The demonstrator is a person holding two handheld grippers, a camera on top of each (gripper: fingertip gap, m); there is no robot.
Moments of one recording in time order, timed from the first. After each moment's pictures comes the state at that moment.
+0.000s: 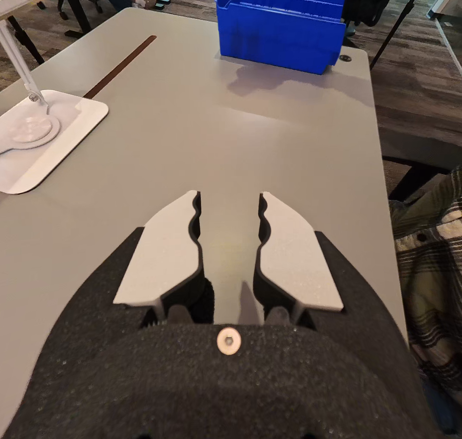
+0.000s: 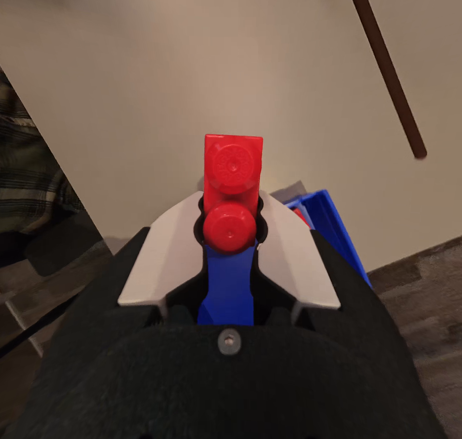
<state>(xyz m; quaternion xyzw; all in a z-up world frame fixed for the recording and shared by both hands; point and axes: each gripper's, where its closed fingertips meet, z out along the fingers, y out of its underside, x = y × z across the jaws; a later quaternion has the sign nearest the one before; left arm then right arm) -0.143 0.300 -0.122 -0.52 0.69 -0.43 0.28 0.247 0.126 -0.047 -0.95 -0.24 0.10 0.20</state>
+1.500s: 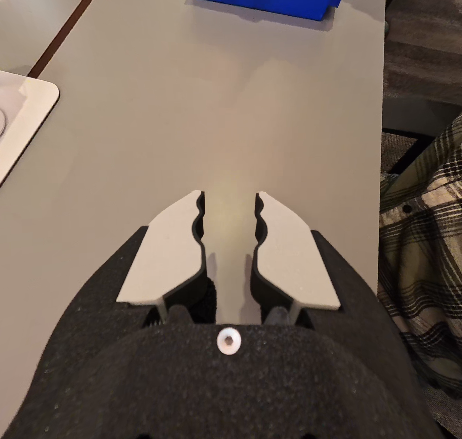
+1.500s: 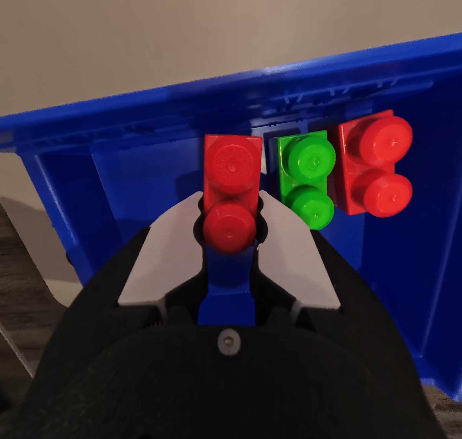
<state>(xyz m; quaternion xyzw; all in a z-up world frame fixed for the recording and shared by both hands) -0.119 0.246 -0.133 -0.53 0.74 -0.35 0.24 0.317 0.033 -0.208 -0.91 -0.40 0.07 0.10</state>
